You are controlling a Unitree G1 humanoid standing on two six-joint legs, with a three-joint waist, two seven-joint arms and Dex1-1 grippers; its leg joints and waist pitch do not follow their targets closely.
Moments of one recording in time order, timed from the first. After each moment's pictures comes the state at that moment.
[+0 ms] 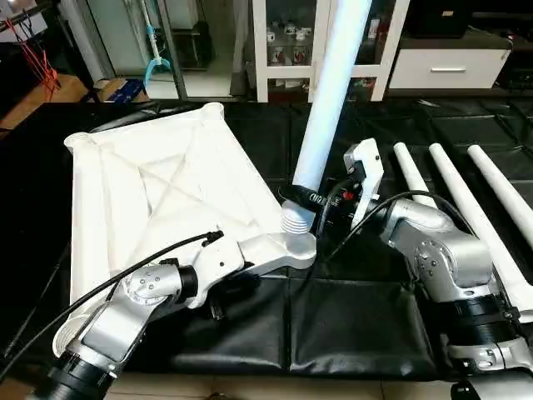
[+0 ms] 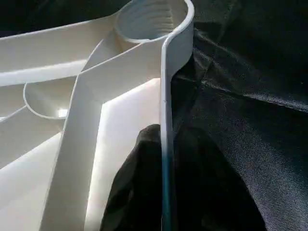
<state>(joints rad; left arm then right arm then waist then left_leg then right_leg) -0.24 0.50 -0.35 0.05 -0.02 0.23 -0.82 -0.52 -0.29 0.06 0.13 0.44 0.54 0.77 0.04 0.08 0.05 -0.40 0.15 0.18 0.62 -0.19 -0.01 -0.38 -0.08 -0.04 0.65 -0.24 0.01</state>
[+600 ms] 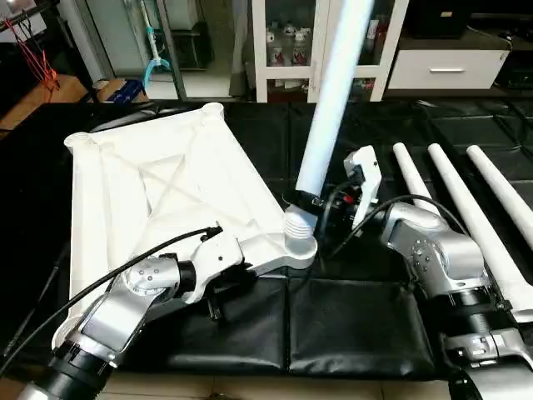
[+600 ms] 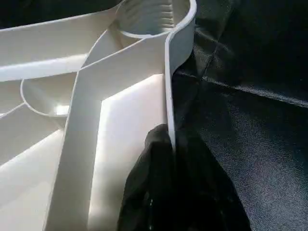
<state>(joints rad) -0.28 0.51 -0.35 0.08 -0.02 0.26 -0.87 -0.55 -0.29 0.05 0.32 0.43 0.50 0.85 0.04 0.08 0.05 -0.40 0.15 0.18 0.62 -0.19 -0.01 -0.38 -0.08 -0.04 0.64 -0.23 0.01</state>
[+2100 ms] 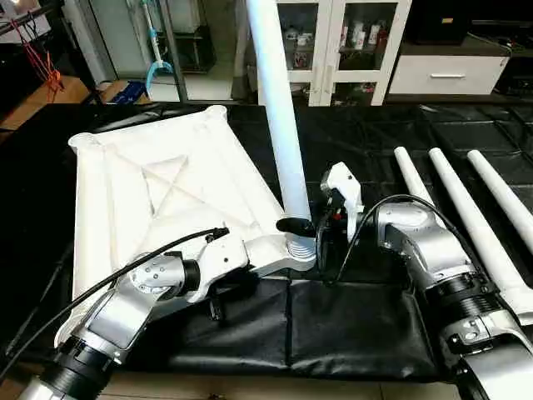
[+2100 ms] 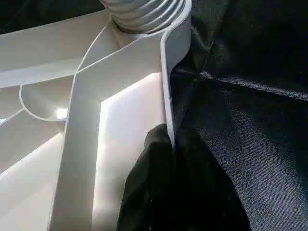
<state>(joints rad) -0.30 0.50 -0.38 0.08 0.03 0.25 -0.89 -0.62 -0.32 0.22 0.49 0.22 0.27 1.03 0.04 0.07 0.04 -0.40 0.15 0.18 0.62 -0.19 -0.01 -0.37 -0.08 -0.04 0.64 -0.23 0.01</state>
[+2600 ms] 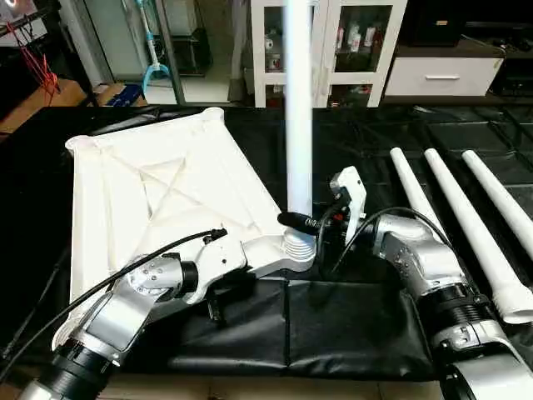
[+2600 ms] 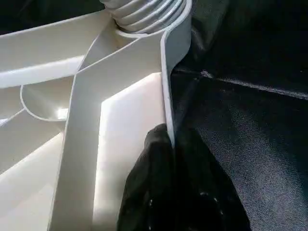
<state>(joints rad) -0.28 0.50 -0.37 0.08 0.04 0.25 -0.89 -0.58 -0.25 0.11 0.57 0.31 0.28 0.98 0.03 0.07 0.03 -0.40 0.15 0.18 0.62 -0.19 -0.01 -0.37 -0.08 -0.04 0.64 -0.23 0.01</state>
